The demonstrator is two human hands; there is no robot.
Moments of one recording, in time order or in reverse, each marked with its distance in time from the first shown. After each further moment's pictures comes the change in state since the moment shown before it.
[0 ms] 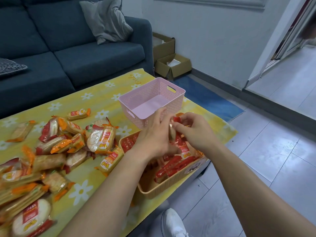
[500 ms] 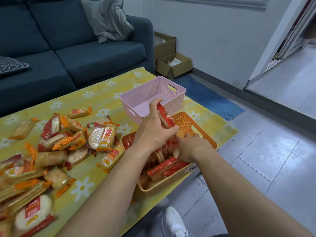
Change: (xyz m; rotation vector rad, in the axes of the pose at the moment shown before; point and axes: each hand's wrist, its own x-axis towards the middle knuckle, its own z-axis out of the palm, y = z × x) left_hand -0.004 -0.003 -0.003 -0.402 0.200 -0.110; right_hand -0.002 0.023 0.023 -1.065 -0.514 0.181
